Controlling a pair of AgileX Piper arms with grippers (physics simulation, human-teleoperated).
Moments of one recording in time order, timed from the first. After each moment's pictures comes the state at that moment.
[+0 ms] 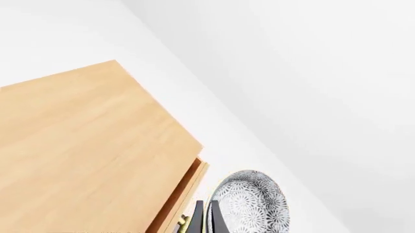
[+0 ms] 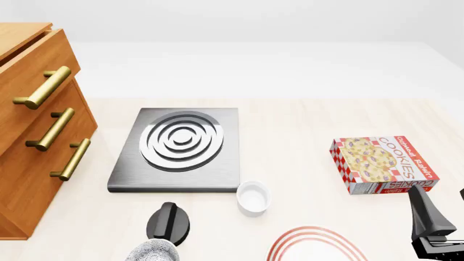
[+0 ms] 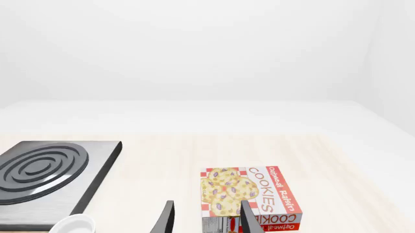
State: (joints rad) left arm 0.32 1.09 -1.31 0.45 -0.69; right arm 0.00 0.00 0.00 0.00 0.00
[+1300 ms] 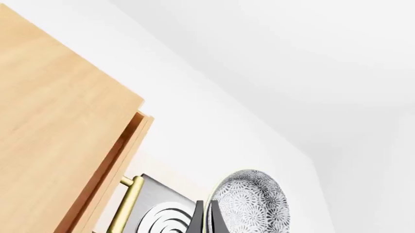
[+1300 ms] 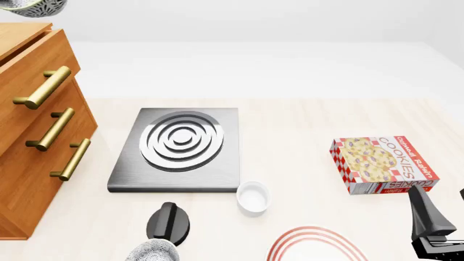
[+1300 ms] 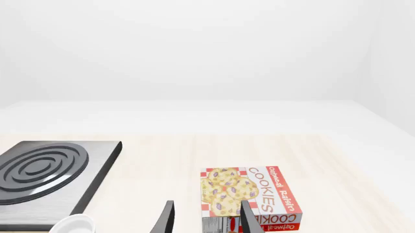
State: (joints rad) left arm 0.04 1.07 -1.27 0.46 -0.68; right arm 0.00 0.00 0.00 0.00 0.00
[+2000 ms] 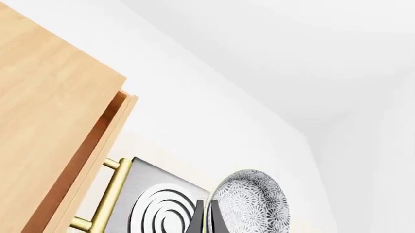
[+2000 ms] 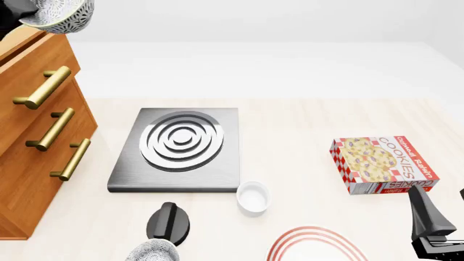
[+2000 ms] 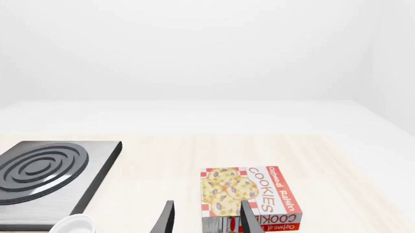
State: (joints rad) left arm -0.05 1.04 -1.20 0.46 -0.66; right arm 0.00 0.00 0.00 0.00 0.00
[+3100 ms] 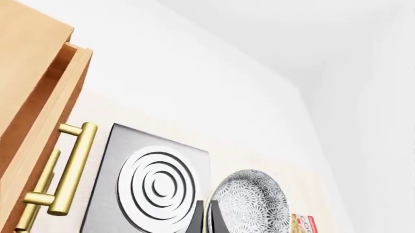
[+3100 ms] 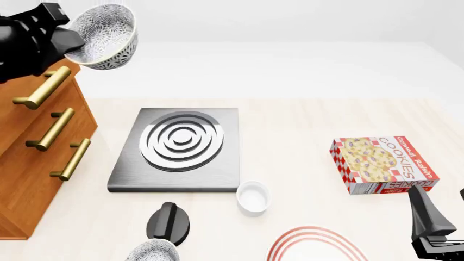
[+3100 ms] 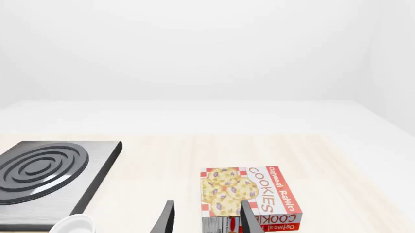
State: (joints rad) left arm -0.23 1.00 -1.10 0.48 -0.62; right arm 0.00 0.00 0.00 0.00 0.00
